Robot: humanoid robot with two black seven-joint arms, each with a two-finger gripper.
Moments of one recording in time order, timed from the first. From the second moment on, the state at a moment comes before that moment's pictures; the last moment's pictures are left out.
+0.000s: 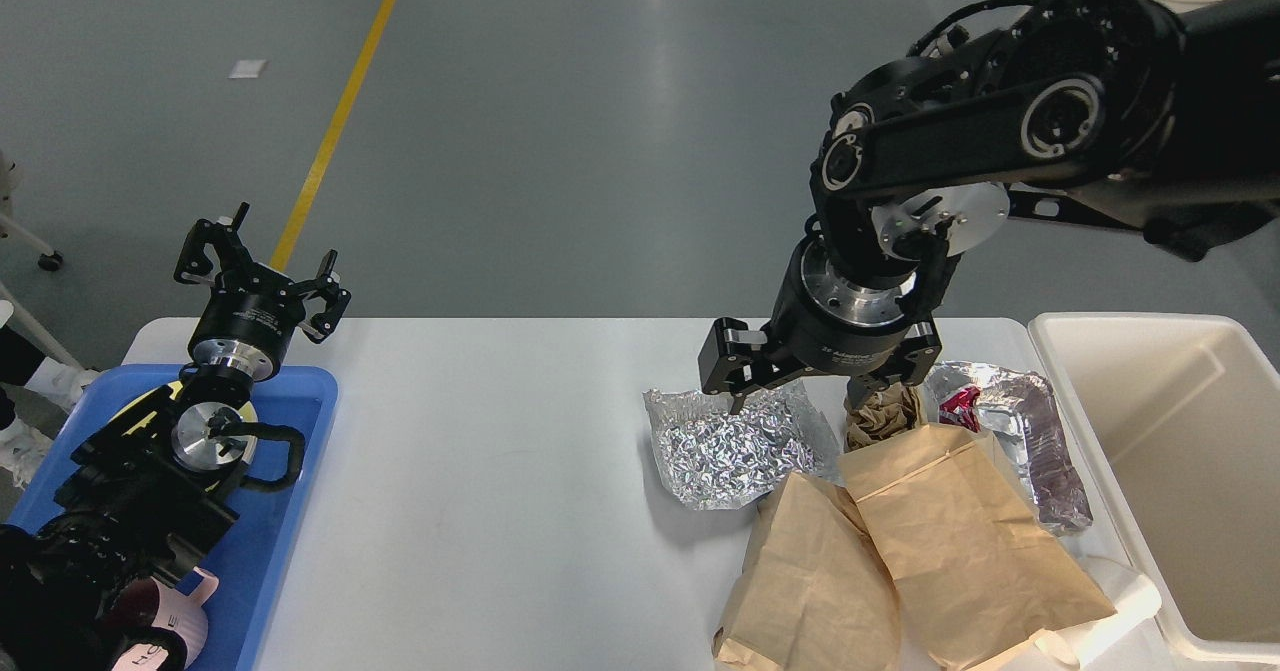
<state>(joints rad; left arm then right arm) -0.77 0.21 -0.74 -0.22 -0.27 -0.53 -0.34 2.25 -0.12 -0.93 1.53 0.25 0.53 -0.49</state>
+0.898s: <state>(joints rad) -0.77 0.21 -0.74 -0.22 -0.27 -0.53 -0.34 1.67 -0.79 -0.93 1.59 -0.47 0.32 -0.46</state>
